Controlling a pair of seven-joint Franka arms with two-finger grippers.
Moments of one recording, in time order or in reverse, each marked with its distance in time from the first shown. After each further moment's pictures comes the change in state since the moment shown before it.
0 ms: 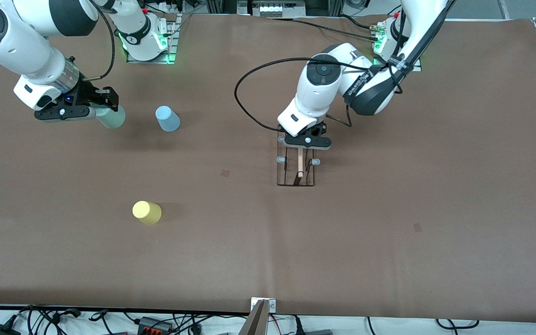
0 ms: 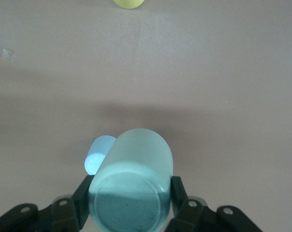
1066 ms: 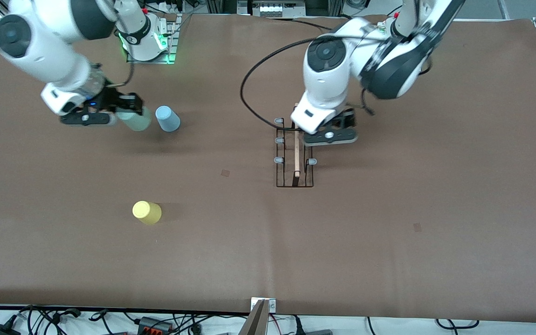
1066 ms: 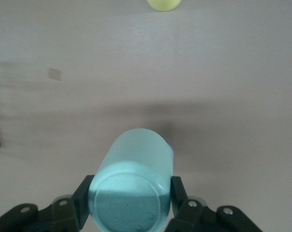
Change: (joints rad) left arm 0.038 -0.084 0.005 0.236 0.059 -0.505 -0.049; right arm 0.137 0.078 0.027 0.082 0.109 0.019 0.295
